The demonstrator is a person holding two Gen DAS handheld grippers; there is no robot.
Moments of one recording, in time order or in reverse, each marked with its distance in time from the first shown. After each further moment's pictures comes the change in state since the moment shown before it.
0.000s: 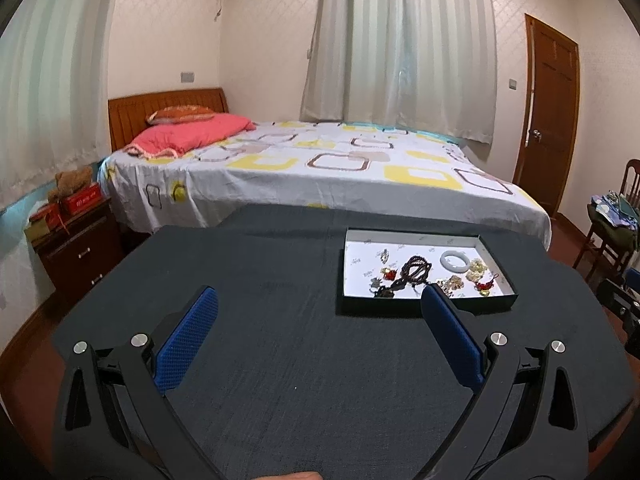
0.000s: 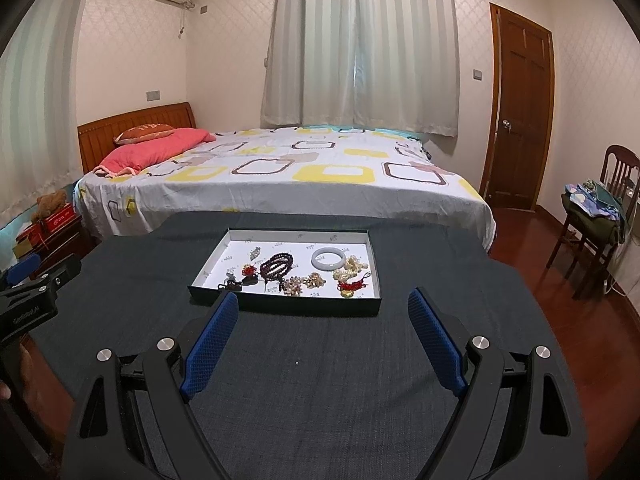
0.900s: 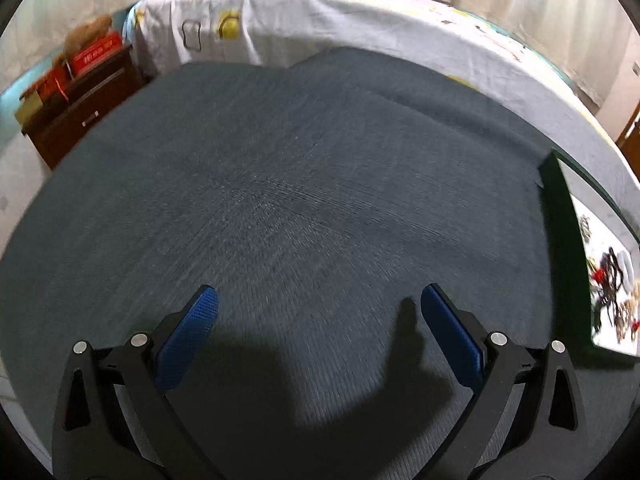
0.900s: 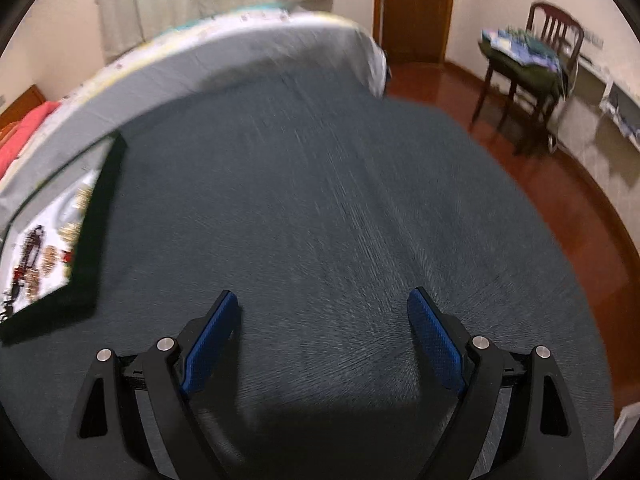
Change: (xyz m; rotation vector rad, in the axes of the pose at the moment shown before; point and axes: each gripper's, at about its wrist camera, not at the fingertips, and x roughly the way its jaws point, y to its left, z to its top) left arm 0.284 0.147 -0.036 -0.212 0.482 0.197; right arm 0.226 -0.201 -0.072 0.291 0.411 -0.335
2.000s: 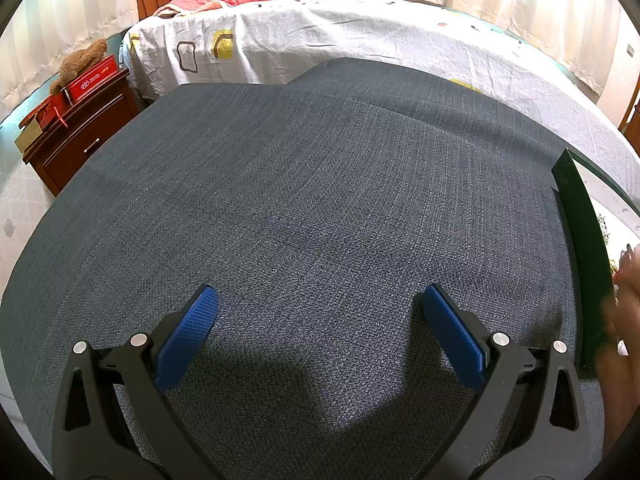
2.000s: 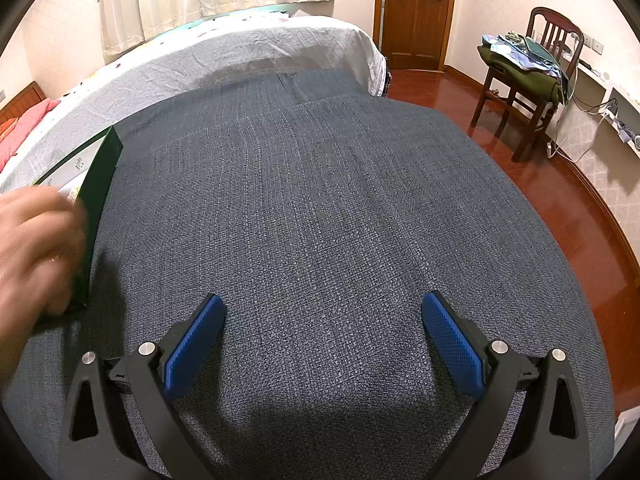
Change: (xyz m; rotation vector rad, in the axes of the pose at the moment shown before) left arm 0.010 -0.002 0.004 0.048 -0.036 0.020; right arm -0.005 0.002 0.001 0.011 0.009 0.004
